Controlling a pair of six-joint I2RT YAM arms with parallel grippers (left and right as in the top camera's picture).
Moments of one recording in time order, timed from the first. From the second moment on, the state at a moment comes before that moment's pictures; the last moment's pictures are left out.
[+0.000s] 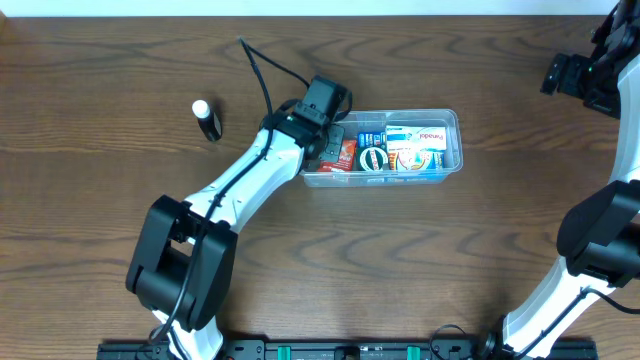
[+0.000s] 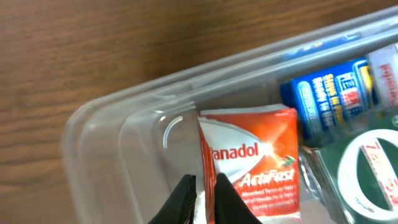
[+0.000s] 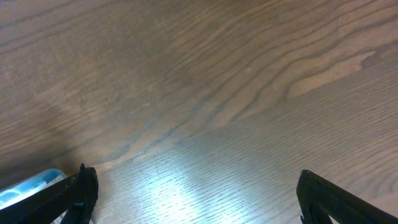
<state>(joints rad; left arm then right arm) -0.52 1.88 1.40 -0.64 -0.09 -0.23 -0.31 2.06 2.05 -1.23 0.04 0.12</state>
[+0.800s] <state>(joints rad) -0.02 1.88 1.69 -0.89 -0.09 -0.15 -0.31 2.06 2.05 -1.23 0.04 0.12</state>
